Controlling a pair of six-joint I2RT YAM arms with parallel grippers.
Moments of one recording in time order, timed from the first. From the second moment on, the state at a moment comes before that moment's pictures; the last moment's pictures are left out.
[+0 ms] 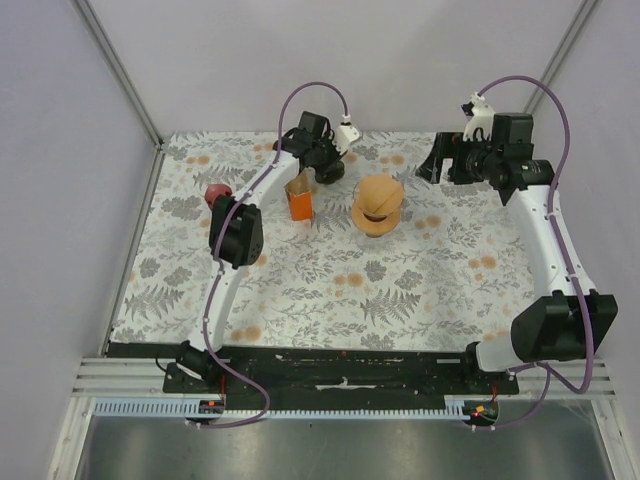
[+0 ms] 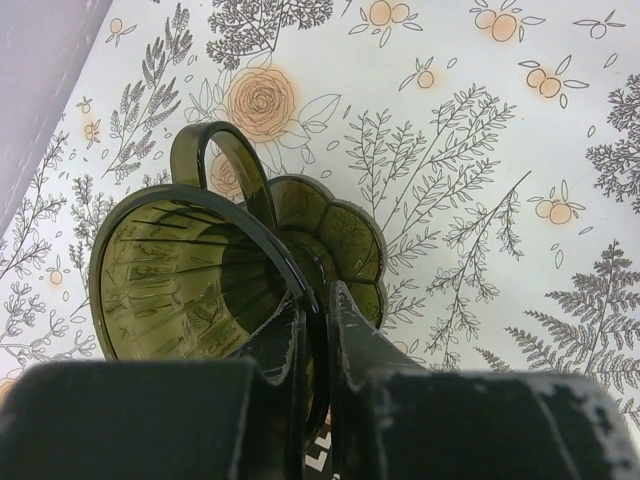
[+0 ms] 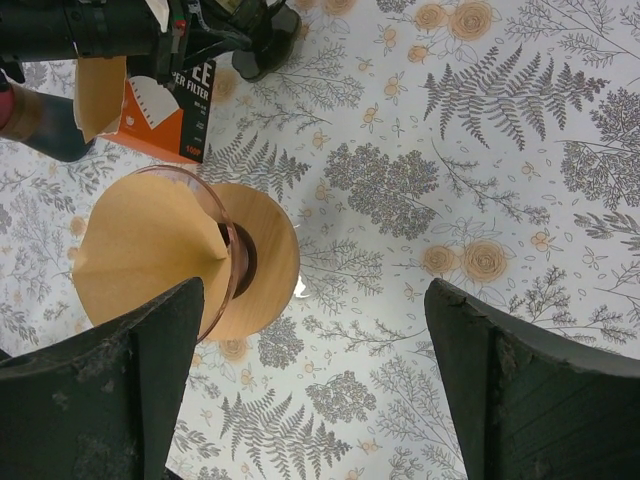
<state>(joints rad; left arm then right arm) -0.44 2.54 2.37 -0.57 0.29 0.57 0.01 1.45 1.48 -0.65 -0.45 0.08</state>
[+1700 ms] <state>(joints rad) -0.73 1.37 1.69 -1.04 0.18 1.39 0.70 1.81 2.15 -0.87 -0.09 0.15</state>
